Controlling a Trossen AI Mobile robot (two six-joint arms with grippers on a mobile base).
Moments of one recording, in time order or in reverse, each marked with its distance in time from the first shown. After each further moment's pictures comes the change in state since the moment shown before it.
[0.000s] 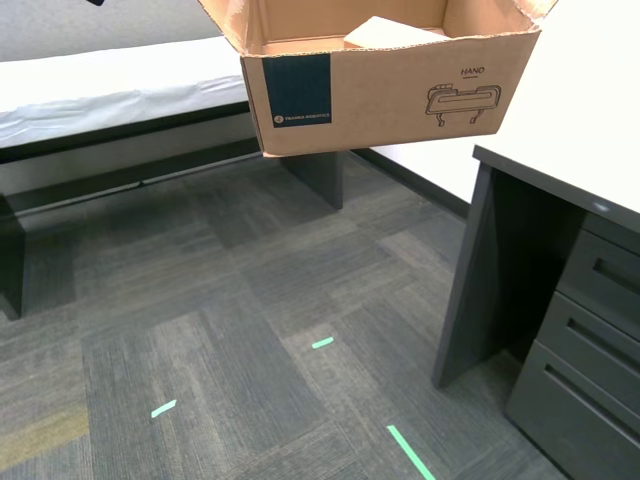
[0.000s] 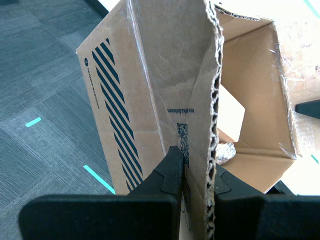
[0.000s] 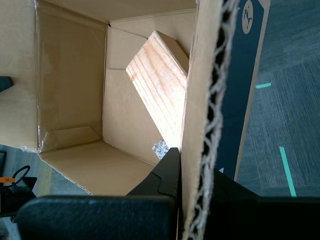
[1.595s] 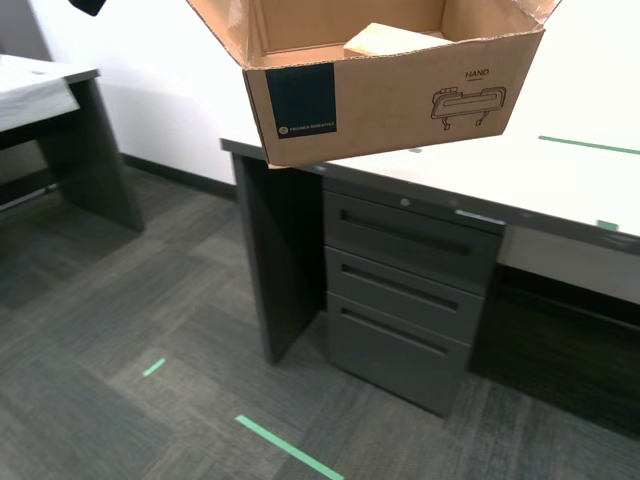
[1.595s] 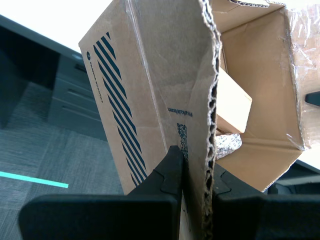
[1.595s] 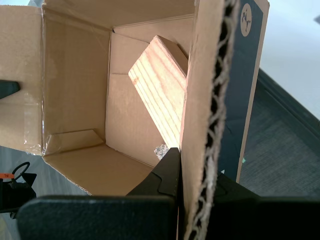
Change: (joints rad) arm 0 -0.003 0.000 0.000 -0.008 -0.006 -0.022; arm 1 0.000 0.001 0.000 -0.053 0.003 -0.008
